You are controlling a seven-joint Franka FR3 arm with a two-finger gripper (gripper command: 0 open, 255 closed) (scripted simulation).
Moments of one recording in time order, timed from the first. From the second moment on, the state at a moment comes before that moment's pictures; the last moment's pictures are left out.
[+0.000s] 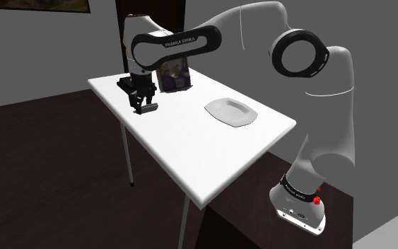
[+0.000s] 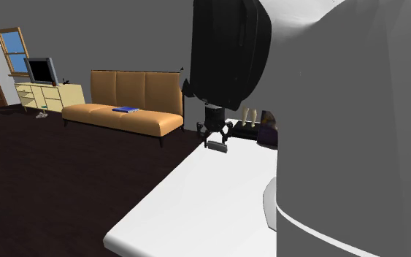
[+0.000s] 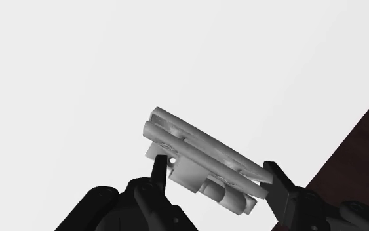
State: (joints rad) arm 0.19 0.47 0.18 -1.46 -0.09 1.92 0.08
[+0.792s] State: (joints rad) arm 0.20 0.46 0.18 -1.32 -0.09 1.78 0.07
